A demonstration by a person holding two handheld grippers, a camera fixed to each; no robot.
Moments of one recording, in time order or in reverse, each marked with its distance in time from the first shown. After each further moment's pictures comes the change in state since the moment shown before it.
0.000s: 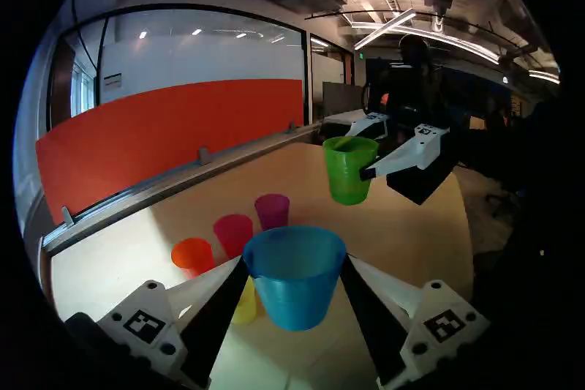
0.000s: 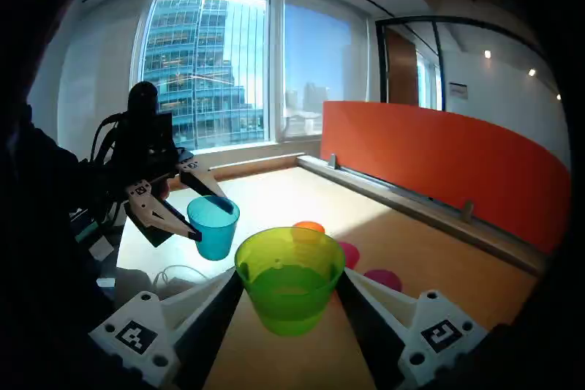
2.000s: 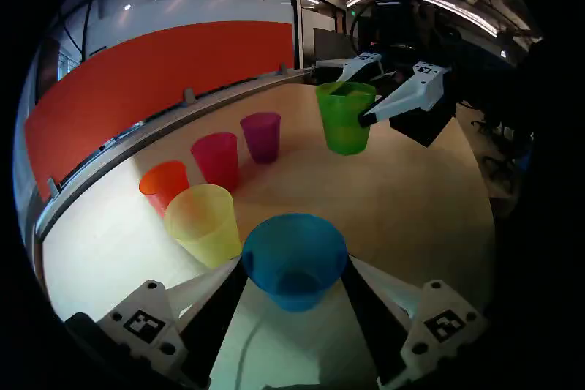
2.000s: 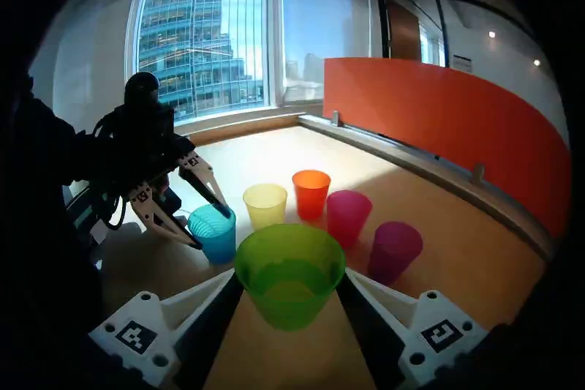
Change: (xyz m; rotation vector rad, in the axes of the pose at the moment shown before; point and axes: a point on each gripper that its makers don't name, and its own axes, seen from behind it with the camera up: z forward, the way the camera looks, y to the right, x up) left arm -0.117 0.004 0.024 -0.037 -0.212 0.033; right arm -0.074 0.003 0.026 0.003 -0.145 0.017
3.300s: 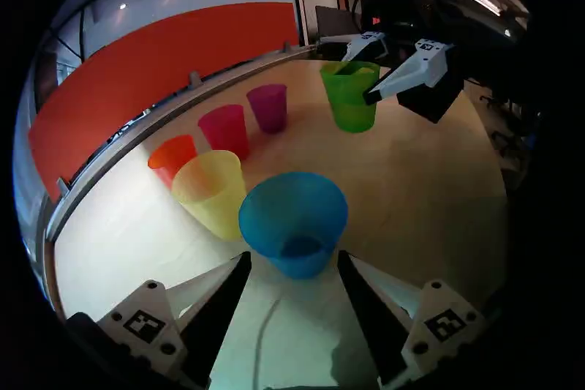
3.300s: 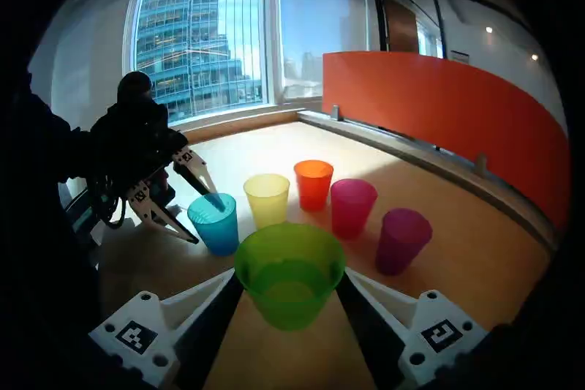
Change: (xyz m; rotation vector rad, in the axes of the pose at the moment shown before) left arm -0.034 -0.012 -0.009 0.062 -0.106 0.050; right arm -0.019 -0.006 0.011 0.000 -0.004 0.015
